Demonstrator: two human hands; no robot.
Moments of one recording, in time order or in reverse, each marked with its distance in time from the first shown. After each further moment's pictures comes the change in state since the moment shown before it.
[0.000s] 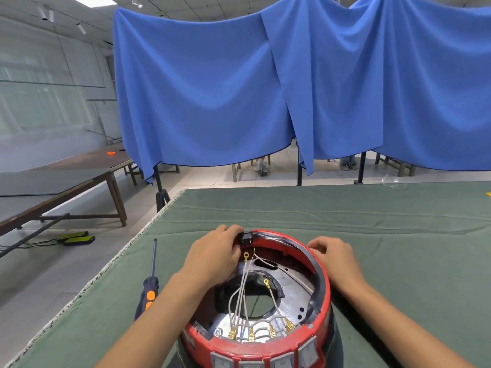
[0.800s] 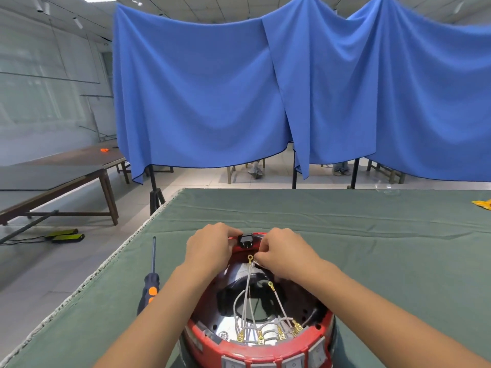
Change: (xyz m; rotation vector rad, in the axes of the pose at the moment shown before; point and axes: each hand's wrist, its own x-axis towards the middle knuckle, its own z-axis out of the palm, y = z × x) left_hand 0.001 0.002 -0.010 -0.041 0.006 -0.143; right_hand -0.028 -0.105 0.007 -0.380 -0.284 -0.261
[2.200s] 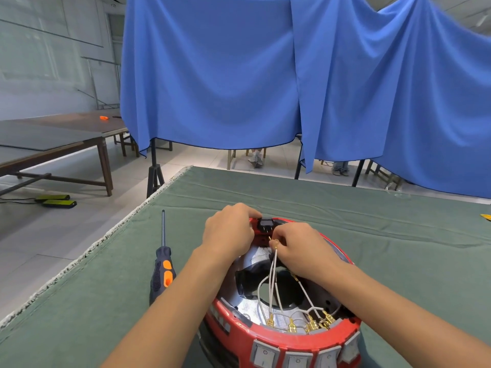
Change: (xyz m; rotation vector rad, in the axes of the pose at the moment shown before) left_hand -0.010 -0.002 -0.005 -0.181 -0.010 -0.023; right_hand 0.001 -0.004 0.019 -0.097 0.060 -0.121
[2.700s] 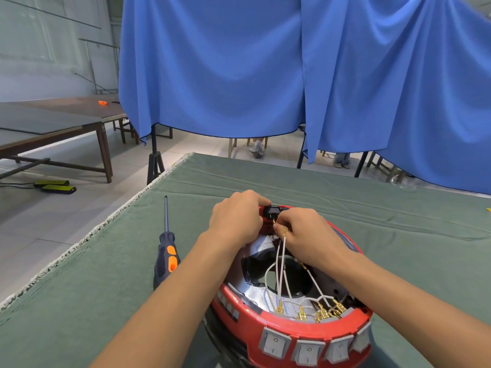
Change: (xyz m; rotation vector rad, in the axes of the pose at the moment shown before) left_hand -0.001 0.001 -0.002 -0.036 -0.046 0.029; right_hand 0.004 0.000 0.005 0.002 0.063 -0.047
